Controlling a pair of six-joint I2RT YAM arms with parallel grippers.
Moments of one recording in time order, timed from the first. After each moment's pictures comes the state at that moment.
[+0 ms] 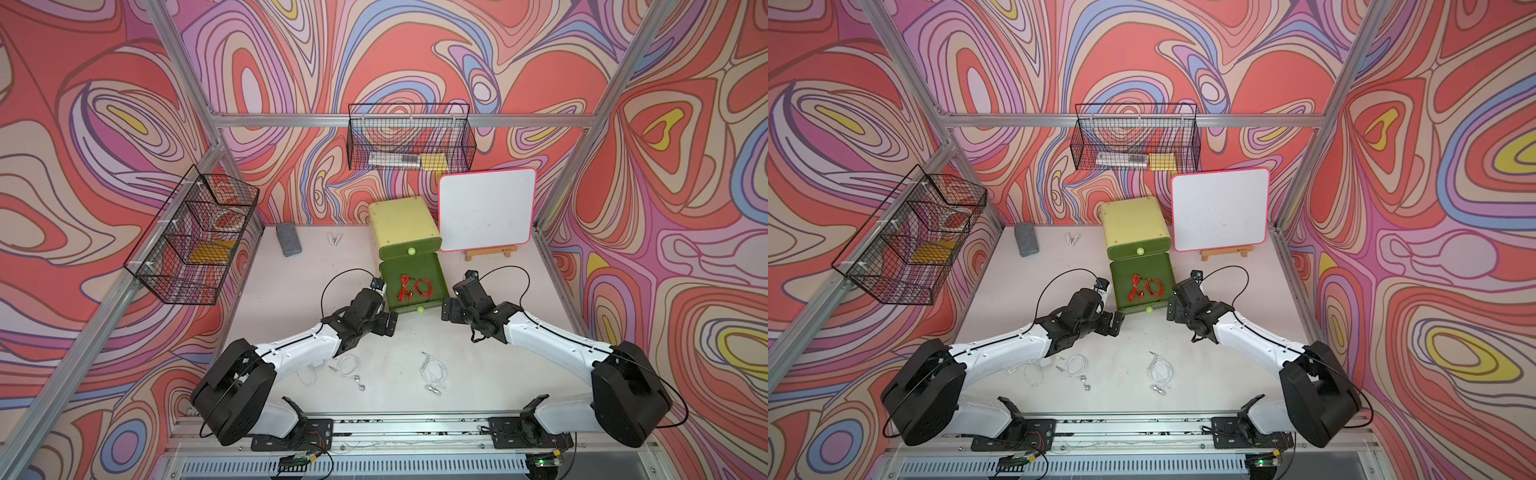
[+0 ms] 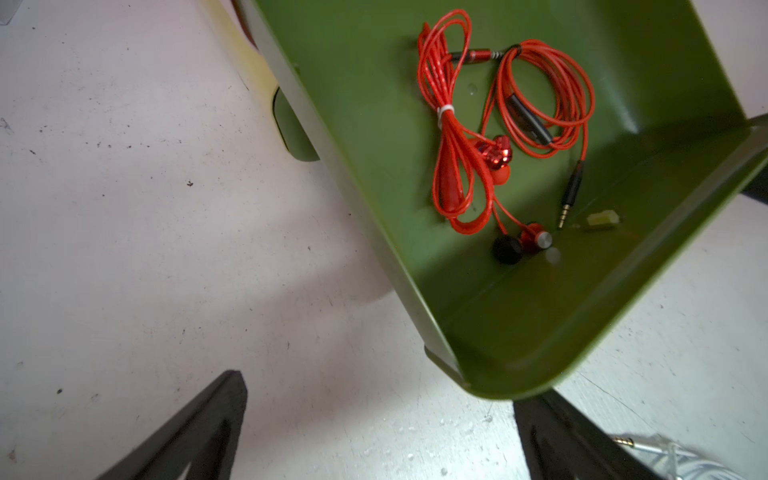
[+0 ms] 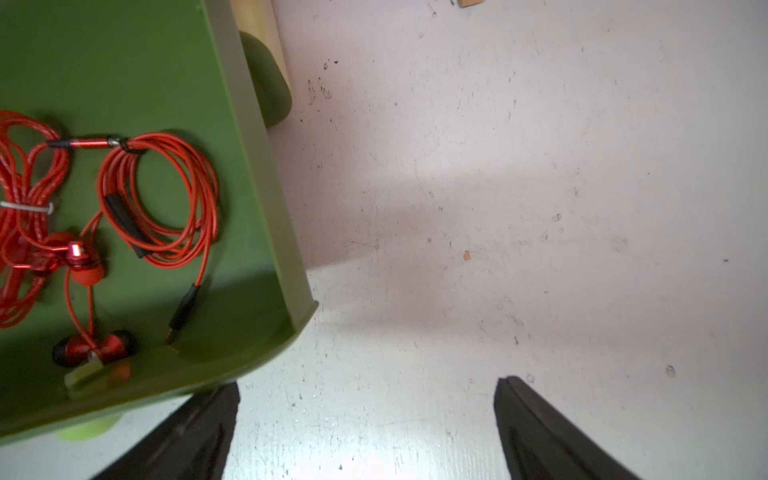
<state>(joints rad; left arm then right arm) -0.68 1.42 0.71 -0.06 -0.15 -0.28 0.55 1.39 0.81 -0.36 0.30 0.54</state>
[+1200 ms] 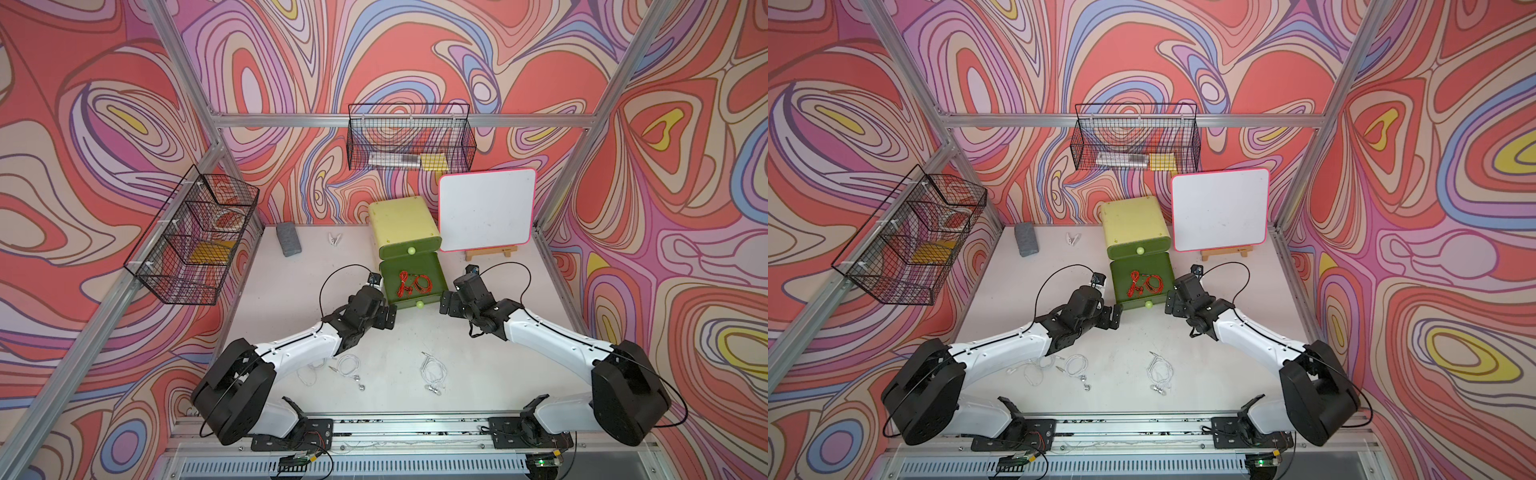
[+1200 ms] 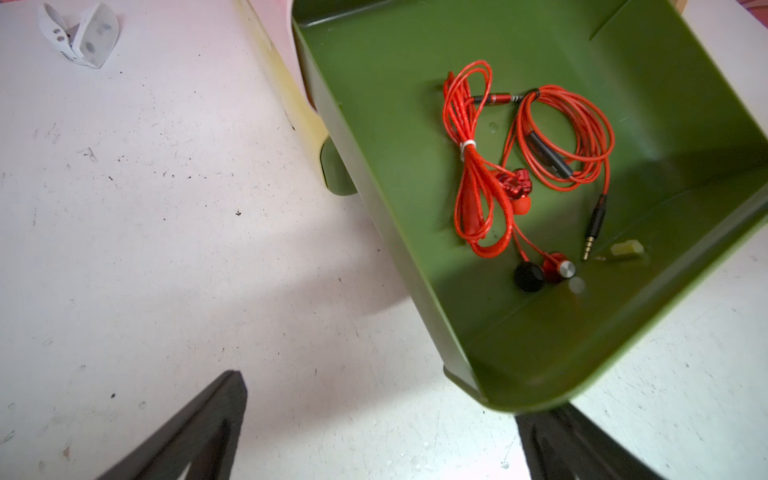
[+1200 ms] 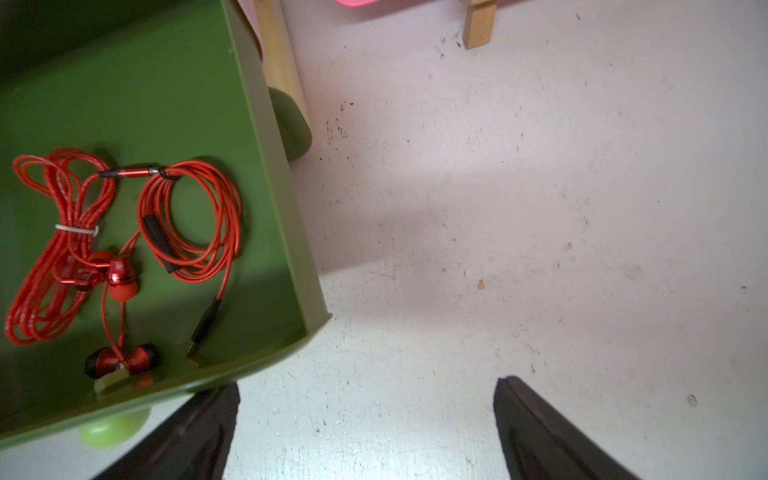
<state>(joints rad) -0.68 1.42 0.73 -0.02 -0.24 -0.31 0.54 1.38 0.84 -0.33 0.29 0.56</state>
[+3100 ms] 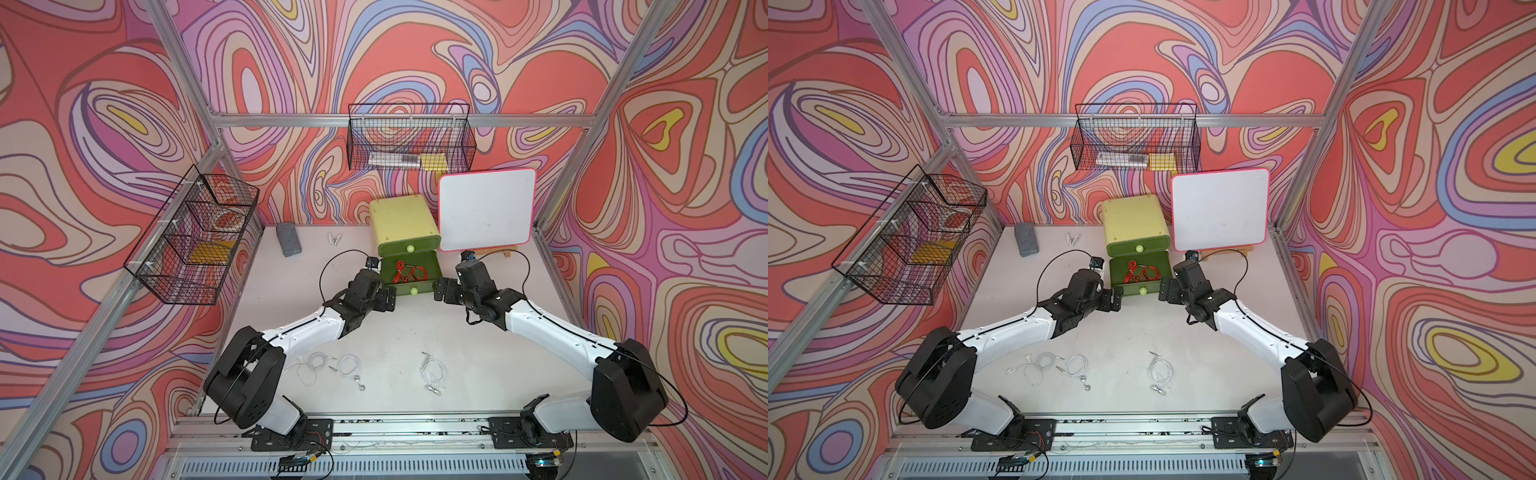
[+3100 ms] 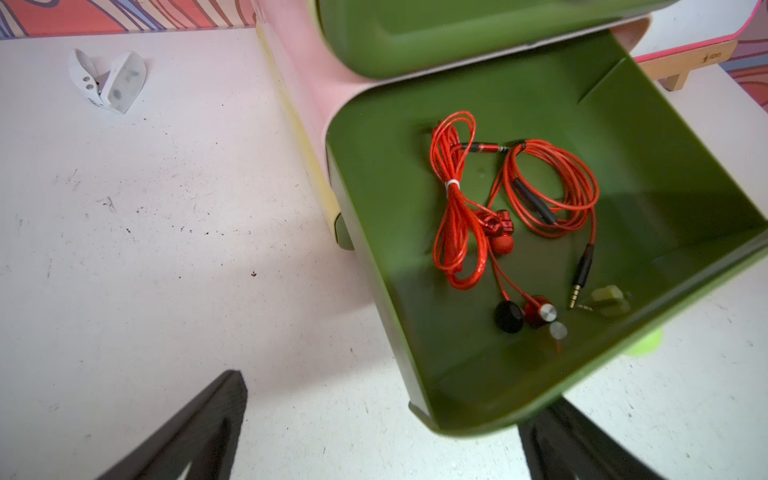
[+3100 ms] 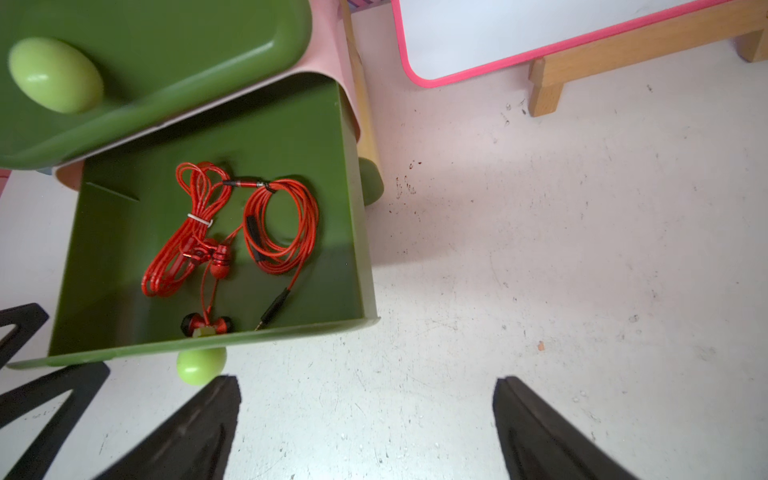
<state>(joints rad) -0.60 1.52 0.87 -0.01 -0.19 -0.31 0.52 1.42 0.95 -0.31 0.18 0.51</state>
